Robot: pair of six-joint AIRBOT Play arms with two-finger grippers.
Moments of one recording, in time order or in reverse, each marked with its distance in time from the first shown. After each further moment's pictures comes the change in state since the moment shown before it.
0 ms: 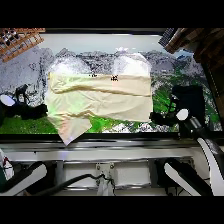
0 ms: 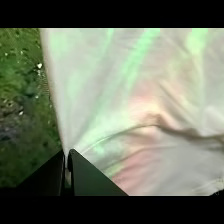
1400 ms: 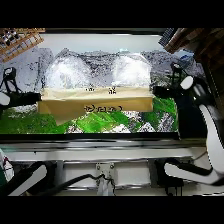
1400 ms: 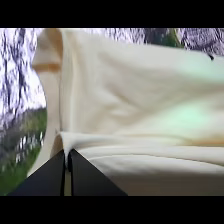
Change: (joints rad) left arm -0.049 0.028 0.056 0.083 0.355 0.086; right arm 0.000 -0.398 0.580 -0.044 0.071 -0.102
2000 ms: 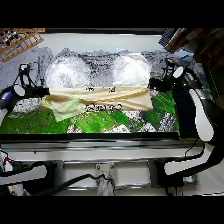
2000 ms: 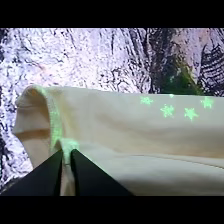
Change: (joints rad) left arm -0.029 -0.277 0.112 -0.017 0.171 0.034; right arm -0.013 -0.258 0.233 0.021 0.013 0.027
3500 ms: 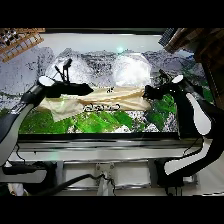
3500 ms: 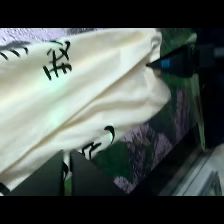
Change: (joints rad) left arm -0.434 -0.092 0.134 -0.790 -0.293 0.283; right arm -0.046 -0.079 -0.101 0.361 0.077 -0.228
